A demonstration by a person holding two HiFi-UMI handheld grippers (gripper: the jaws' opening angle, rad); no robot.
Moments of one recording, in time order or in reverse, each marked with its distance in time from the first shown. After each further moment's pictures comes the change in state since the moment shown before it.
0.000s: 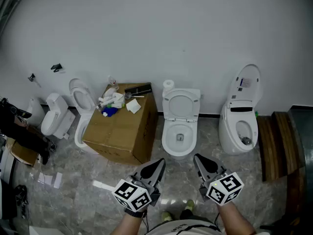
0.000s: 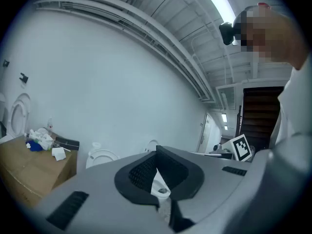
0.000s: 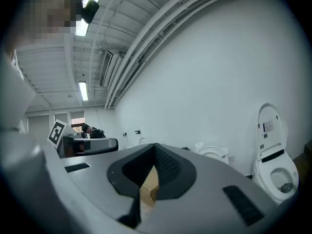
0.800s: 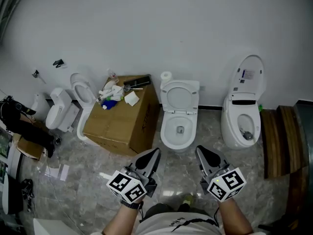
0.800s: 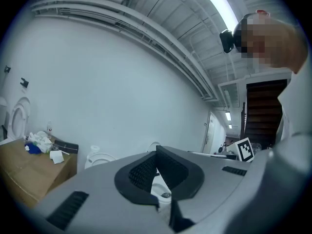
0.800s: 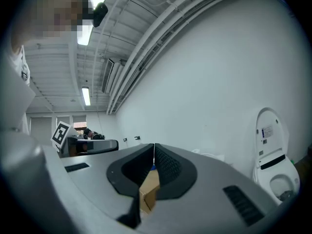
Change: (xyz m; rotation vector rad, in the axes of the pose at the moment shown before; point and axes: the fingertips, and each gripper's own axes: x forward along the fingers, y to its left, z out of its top) left arm 0.055 -0.025 -0.005 0.028 -0.022 0.037; right arm -0.034 -0.065 0.022 -0.022 -0.079 0.028
